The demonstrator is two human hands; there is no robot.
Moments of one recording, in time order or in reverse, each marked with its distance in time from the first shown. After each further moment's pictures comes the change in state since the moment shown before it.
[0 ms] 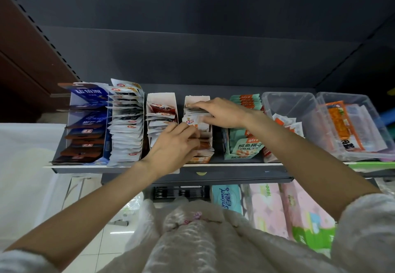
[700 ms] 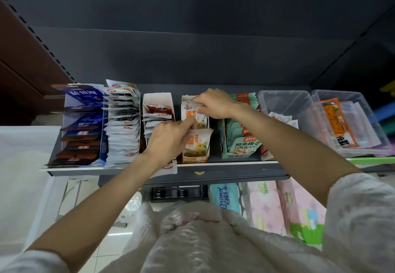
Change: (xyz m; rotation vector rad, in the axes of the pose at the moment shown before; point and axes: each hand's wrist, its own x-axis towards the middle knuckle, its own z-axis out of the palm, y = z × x) left_hand 0.017 -0.005 -0.008 -0.194 -0.005 -0.320; right_hand 0.018 -0.004 -0.009 -0.034 0.030 0.086
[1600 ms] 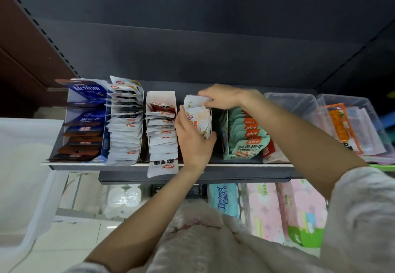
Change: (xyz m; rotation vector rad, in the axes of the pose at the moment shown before) left_hand 0.018 0.065 0.049 -0.672 0.295 -0.791; right_hand 0.021 0.022 -0.015 0.036 -0.180 -0.044
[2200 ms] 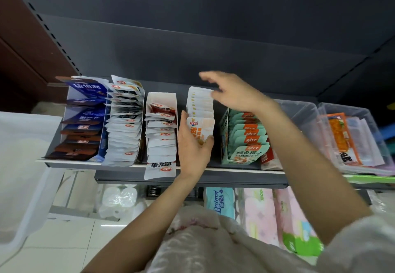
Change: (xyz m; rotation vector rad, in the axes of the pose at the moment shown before) left_hand -0.004 -0.010 -0.002 -0.207 -0.045 -0.008; right_hand -0.038 -0.018 -0.021 0.299 0.306 0.050
